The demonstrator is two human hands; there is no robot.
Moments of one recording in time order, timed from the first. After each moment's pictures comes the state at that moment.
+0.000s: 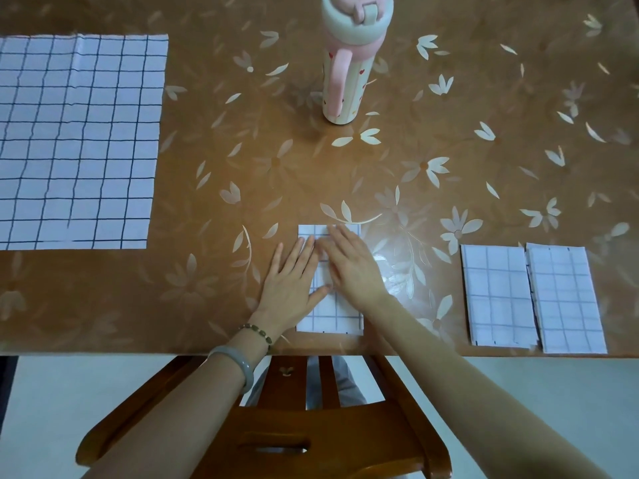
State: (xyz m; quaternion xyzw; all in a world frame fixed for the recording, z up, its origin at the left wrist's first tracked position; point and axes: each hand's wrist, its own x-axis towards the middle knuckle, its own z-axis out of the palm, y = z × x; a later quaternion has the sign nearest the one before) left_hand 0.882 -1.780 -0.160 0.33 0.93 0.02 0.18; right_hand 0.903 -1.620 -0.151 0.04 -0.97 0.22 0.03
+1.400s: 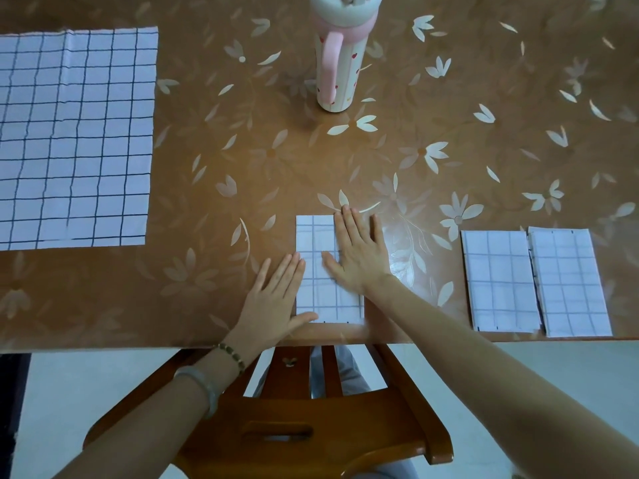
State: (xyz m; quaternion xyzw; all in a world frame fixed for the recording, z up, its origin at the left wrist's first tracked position) left_hand 0.909 -1.825 -0.168 0.39 0.91 -0.02 0.17; right_hand 0.902 -1.608 -0.163 -0.03 -0.99 0.07 -0.11
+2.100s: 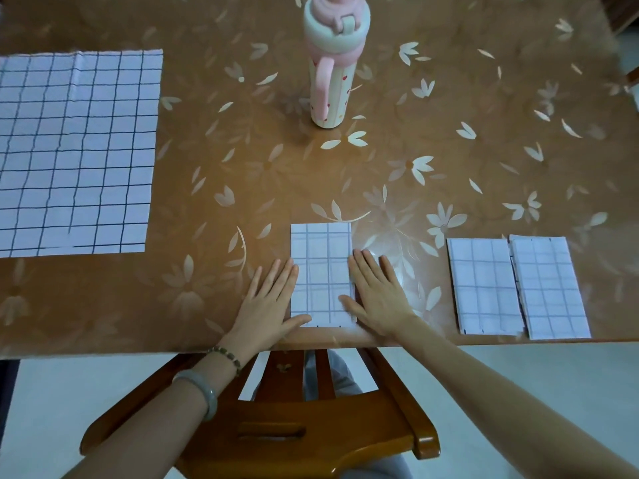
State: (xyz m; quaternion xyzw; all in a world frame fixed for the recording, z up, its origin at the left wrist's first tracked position) left_hand 0.909 -1.824 -0.158 0.35 0.91 0.00 0.21; right_hand 0.970 -1.580 -0.147 0.03 -0.98 0.10 -0.19
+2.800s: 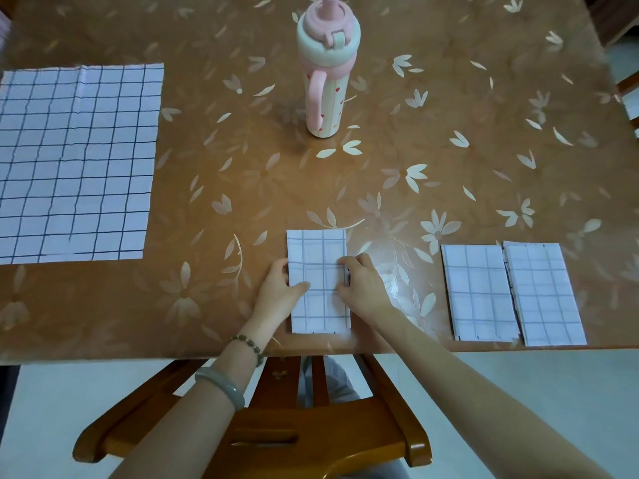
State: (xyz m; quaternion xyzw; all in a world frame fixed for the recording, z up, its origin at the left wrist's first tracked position) left_hand 0.888 -1.760 -0.107 -0.13 0.79 0.49 0.34; right_hand 0.934 -1.600 -0.125 -0.18 -0.90 0.37 -0.15
